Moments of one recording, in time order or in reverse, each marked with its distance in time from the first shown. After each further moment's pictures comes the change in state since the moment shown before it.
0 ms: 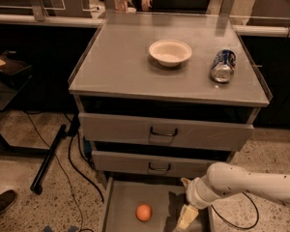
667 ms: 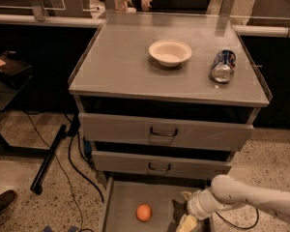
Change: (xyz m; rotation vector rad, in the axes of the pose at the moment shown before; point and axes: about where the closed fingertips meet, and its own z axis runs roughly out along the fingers) arm 0.039 0.011 0.065 -0.098 -0.122 0.138
